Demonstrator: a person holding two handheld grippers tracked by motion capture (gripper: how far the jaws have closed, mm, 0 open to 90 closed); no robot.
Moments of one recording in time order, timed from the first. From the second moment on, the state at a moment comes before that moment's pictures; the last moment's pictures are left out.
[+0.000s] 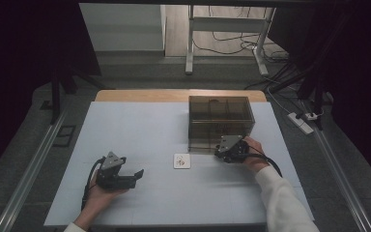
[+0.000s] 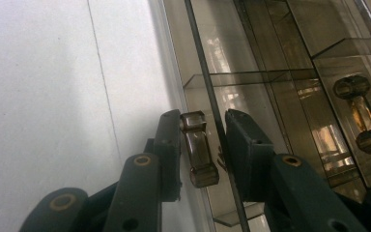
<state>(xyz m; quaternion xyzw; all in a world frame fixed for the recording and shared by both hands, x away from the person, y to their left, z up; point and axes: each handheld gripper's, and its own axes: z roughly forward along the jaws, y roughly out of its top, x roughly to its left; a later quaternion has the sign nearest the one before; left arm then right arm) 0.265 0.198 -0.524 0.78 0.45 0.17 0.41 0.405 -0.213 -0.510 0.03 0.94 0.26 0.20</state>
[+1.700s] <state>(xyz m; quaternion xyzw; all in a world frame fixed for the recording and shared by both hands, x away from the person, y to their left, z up) 0.264 0.199 -0.524 0.77 0.46 0.16 0.41 0.403 -0.230 -0.501 0.07 0.93 0.32 0.17</state>
